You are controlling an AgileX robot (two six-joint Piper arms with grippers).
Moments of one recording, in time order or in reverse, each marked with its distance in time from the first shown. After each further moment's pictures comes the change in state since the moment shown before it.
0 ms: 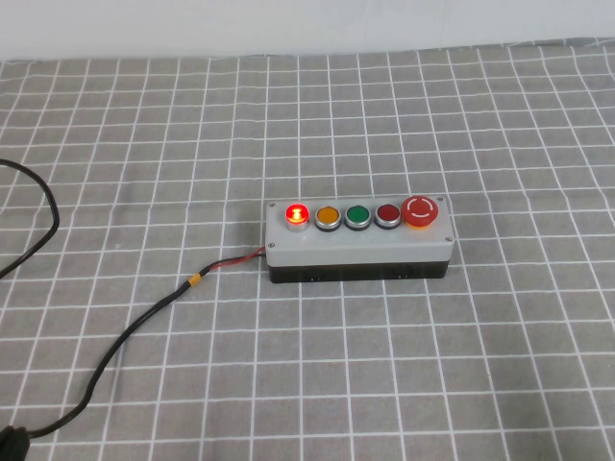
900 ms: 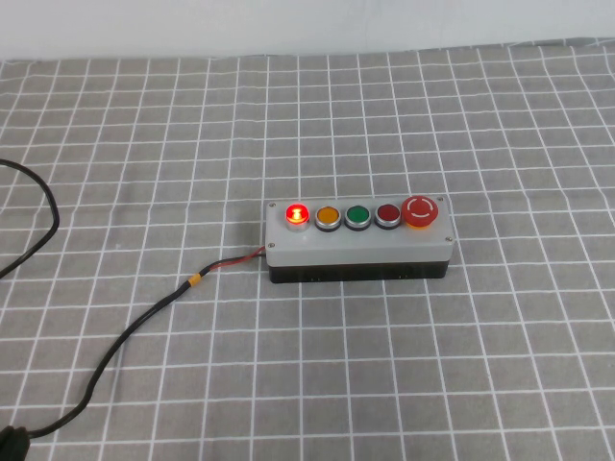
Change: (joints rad) right arm 0.000 0.295 -0.791 -0.173 0.455 0.105; left arm 0.000 0.000 0.000 0.000 0.000 0.000
